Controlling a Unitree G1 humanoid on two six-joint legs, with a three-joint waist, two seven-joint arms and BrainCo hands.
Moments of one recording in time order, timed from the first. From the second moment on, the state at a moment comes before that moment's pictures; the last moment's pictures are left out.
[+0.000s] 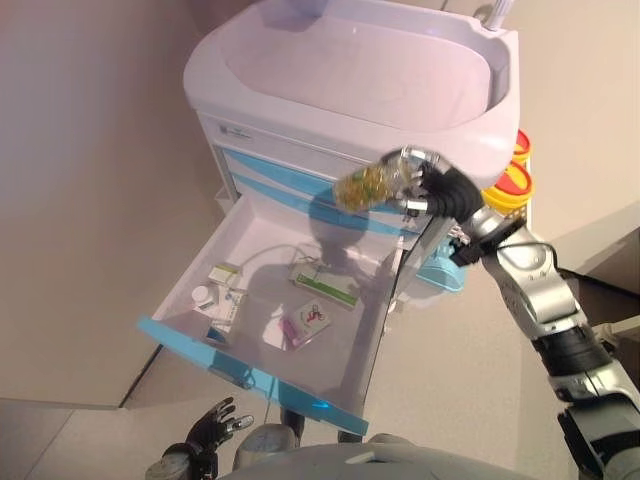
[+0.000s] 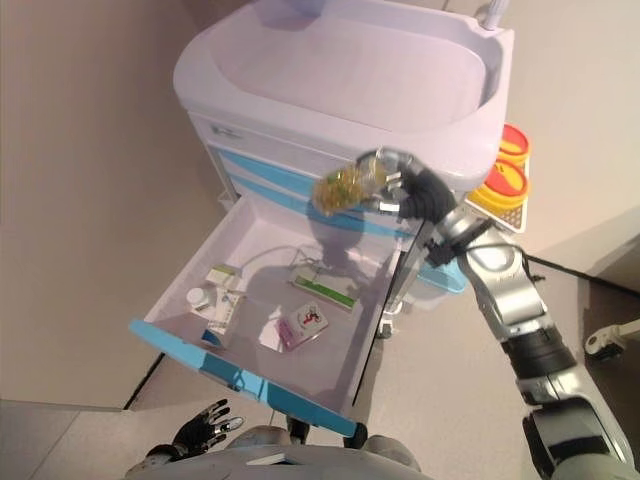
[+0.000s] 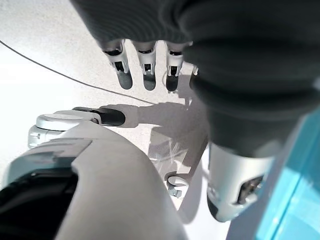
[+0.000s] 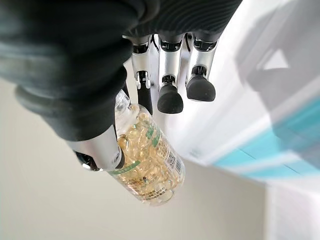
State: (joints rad) left arm 0.08 0.28 -0.10 1.21 -0.32 -0.26 -0.32; right arm -0.47 -0.64 0.20 0.01 0.46 -0.19 0.30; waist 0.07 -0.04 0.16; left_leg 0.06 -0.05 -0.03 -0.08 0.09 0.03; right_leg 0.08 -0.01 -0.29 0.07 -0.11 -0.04
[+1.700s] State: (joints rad) left arm 0.03 0.34 -0.16 1.19 -0.33 -0.13 -0.32; right arm -1.29 -1.02 0.56 1.08 0.17 0.05 0.45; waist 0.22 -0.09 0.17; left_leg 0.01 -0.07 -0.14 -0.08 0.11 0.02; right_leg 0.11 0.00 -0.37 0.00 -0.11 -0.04
